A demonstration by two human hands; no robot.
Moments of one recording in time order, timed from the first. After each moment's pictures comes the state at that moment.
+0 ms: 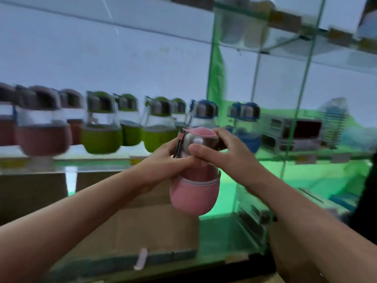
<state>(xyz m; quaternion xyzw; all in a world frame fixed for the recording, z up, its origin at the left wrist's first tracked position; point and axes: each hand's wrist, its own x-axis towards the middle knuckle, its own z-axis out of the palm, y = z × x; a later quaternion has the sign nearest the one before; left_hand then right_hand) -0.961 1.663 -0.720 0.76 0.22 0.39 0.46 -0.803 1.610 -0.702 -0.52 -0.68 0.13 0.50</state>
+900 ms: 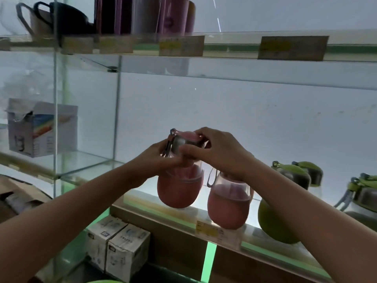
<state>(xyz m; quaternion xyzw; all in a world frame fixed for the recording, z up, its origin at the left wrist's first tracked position) -1.333 1.732 -0.630 0.68 0.44 0.52 0.29 -1.165 1.762 -0.582 -0.35 -0.88 0.04 0.32</state>
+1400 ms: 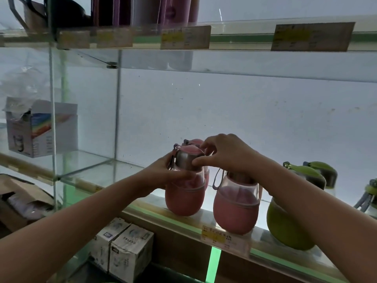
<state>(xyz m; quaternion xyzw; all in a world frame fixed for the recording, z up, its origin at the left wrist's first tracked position) -1.343 1.770 -0.658 0.63 0.50 0.48 0.34 -1.169 1.798 -0.582 -0.39 -0.90 0.01 0.21</state>
